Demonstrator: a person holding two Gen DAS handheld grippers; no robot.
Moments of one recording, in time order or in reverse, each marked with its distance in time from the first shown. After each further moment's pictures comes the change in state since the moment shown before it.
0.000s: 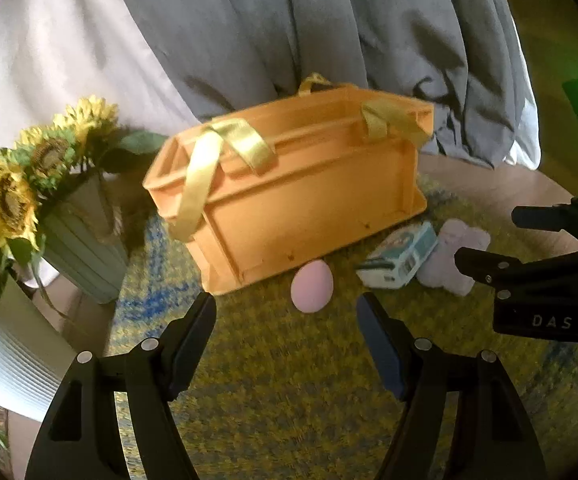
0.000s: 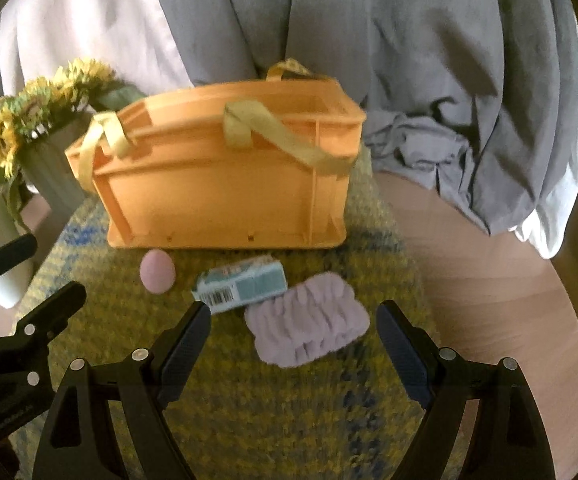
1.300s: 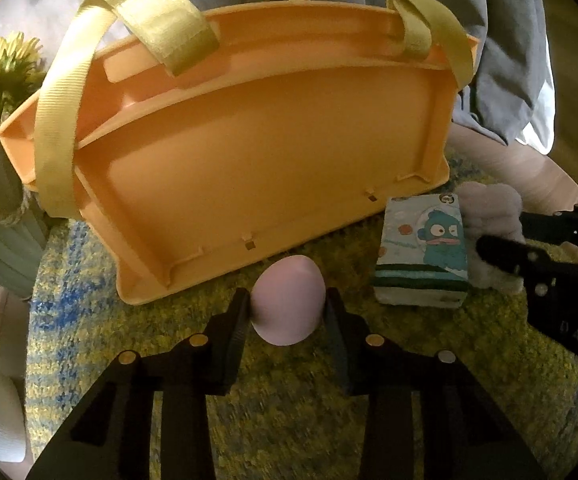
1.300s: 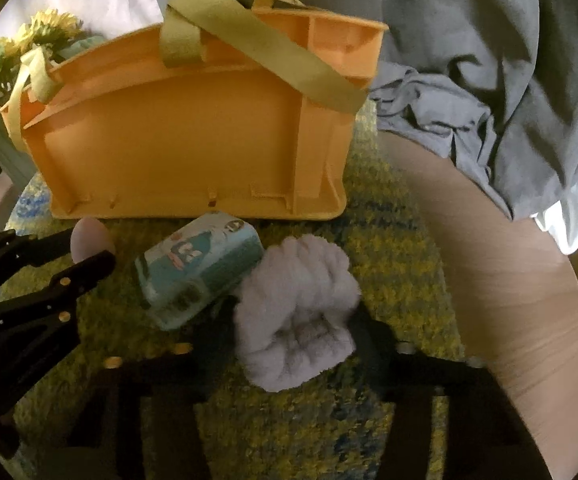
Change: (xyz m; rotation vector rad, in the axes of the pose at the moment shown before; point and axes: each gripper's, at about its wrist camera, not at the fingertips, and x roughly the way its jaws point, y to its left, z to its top) left arm 0.102 -0.008 0.010 -0.030 0.130 -0.123; right arm 0.068 -0.007 0.007 -0.051 0.092 -0.043
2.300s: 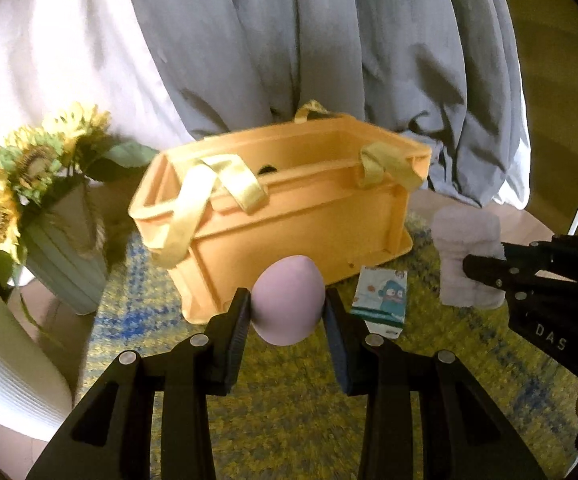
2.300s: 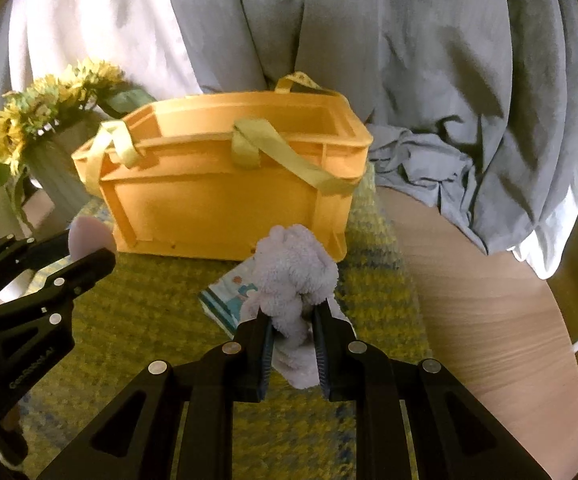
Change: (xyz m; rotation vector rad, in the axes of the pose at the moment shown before) left arm -0.110 0.001 0.001 -0.046 -0.211 0.044; right arm -0.086 0.006 0.000 0.007 -0.153 0.045
